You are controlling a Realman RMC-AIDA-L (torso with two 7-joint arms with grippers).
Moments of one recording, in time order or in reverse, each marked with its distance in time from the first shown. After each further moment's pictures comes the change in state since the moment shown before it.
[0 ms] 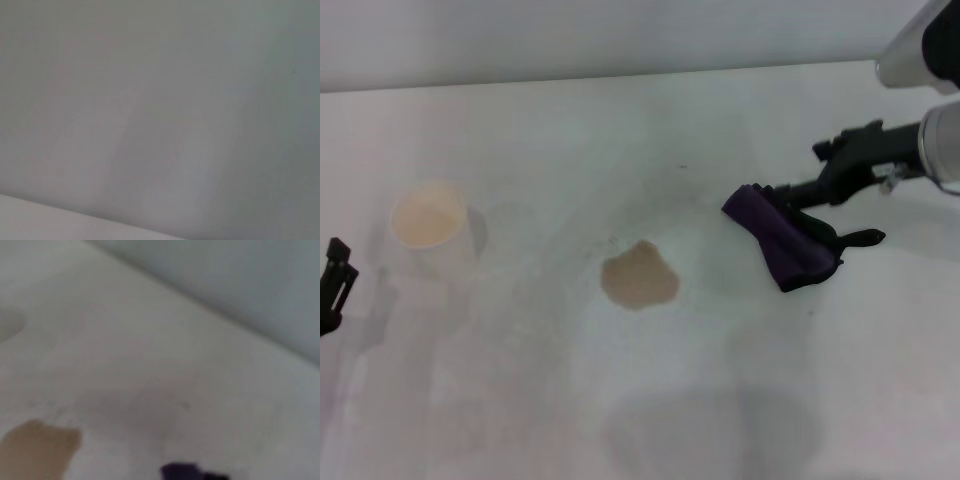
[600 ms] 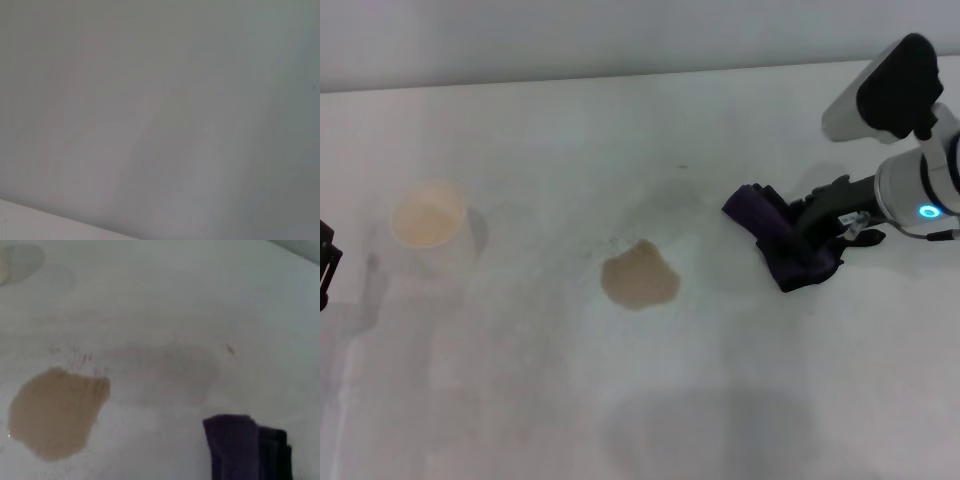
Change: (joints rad) left arm -0.034 0.000 -0.002 -0.009 -0.062 0.001 -0.028; right arm 0.076 0.002 -0.094 0.208 -0.022 -0.056 0.034
